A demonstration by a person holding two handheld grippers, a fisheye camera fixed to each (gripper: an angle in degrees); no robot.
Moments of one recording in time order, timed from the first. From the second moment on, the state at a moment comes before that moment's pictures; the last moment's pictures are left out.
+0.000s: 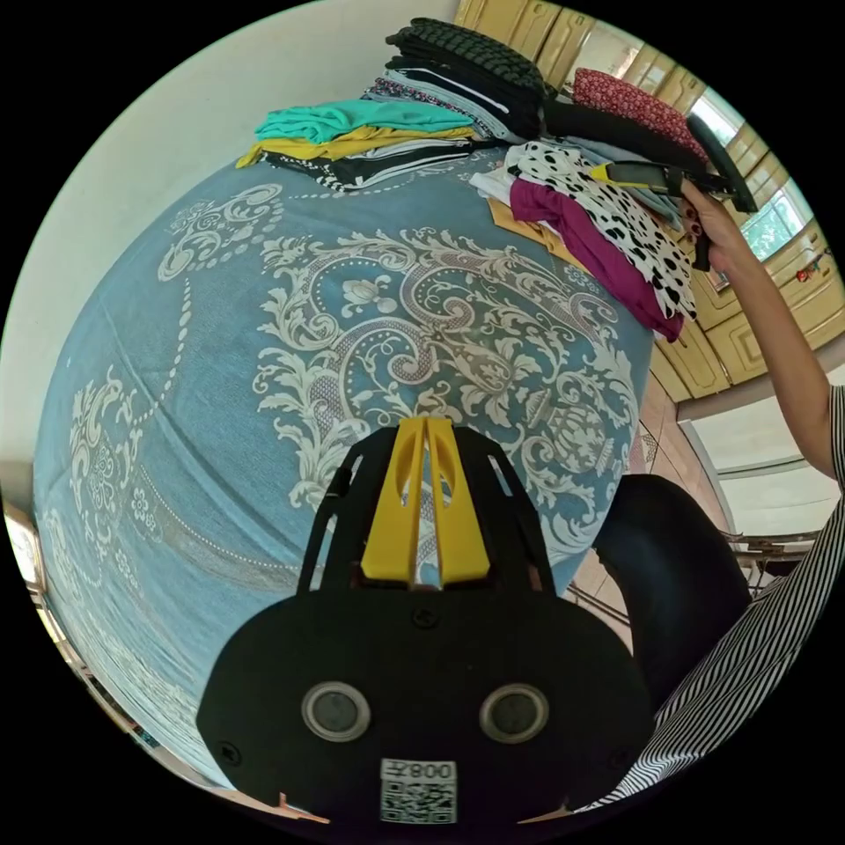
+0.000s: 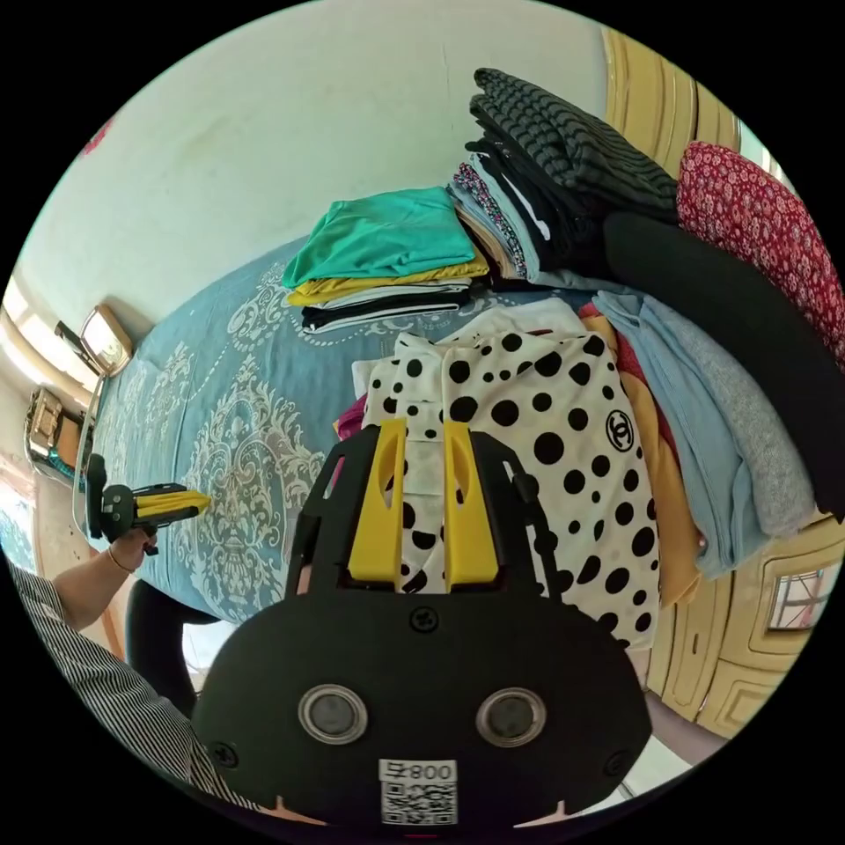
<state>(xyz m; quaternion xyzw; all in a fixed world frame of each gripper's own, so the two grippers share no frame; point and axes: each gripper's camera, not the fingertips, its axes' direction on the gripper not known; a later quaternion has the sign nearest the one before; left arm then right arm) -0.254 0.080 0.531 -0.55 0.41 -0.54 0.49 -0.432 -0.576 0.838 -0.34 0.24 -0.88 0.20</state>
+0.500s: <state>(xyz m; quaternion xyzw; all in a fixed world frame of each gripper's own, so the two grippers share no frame) -0.248 0.020 0.435 -0.56 0.39 -0.54 0.49 -0.505 -0.458 0.954 -0.26 0.28 -0.90 0.22</state>
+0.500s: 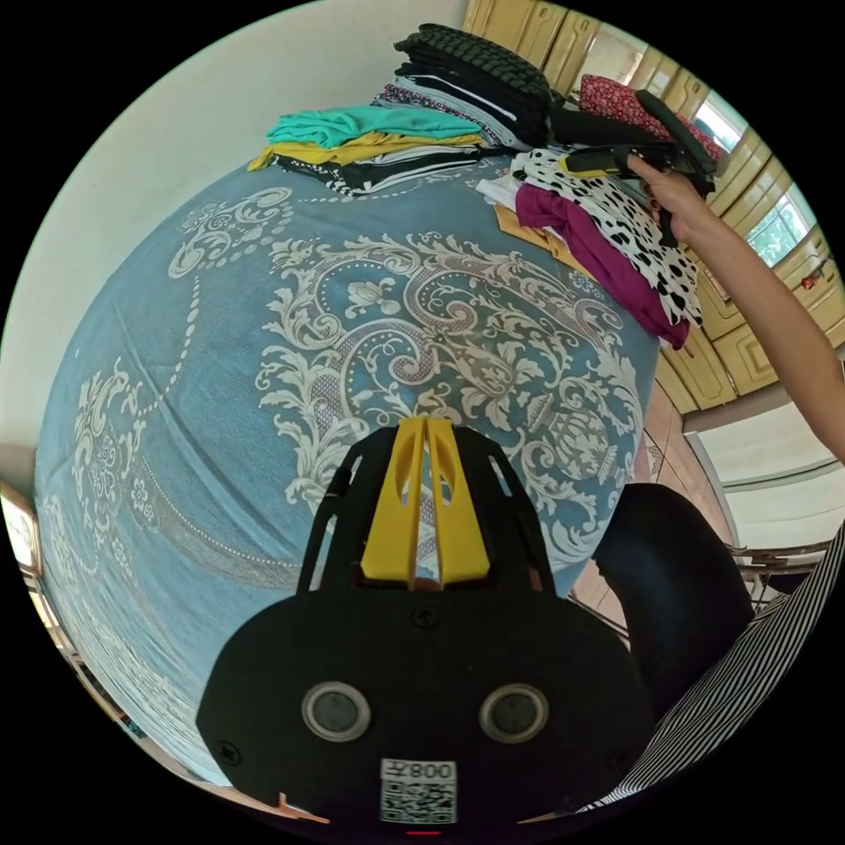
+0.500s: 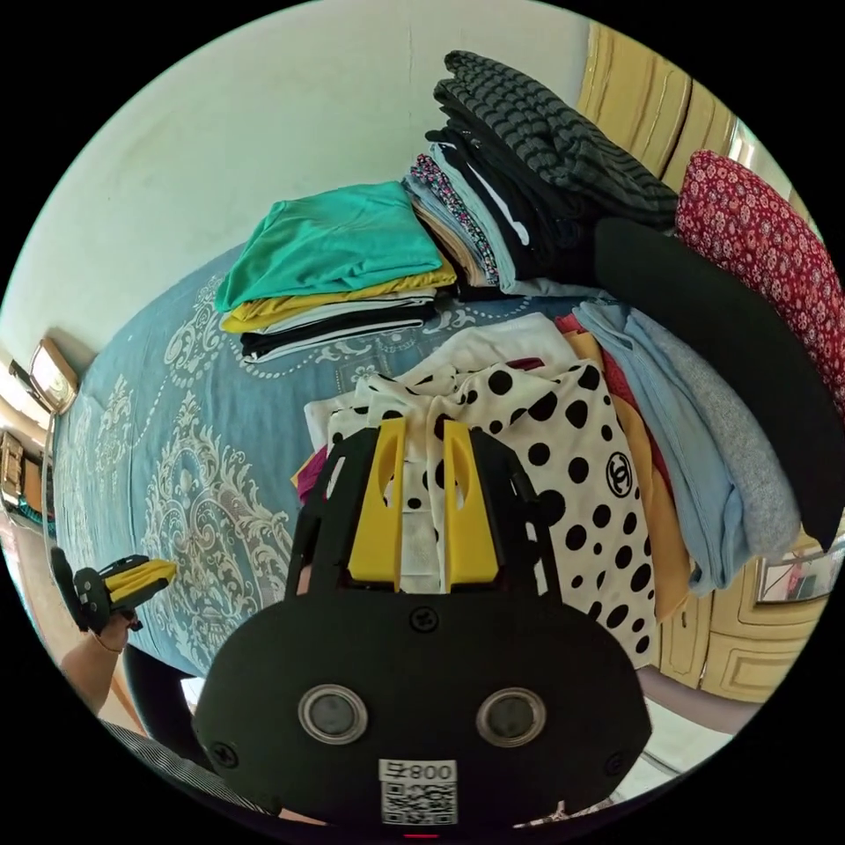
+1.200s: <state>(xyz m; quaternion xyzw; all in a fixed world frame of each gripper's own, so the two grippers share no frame) -0.258 -0.056 0.156 -0.37 0.34 -0.70 0.51 -0.863 -0.323 0.819 -0.44 0.00 -0.85 0.30</state>
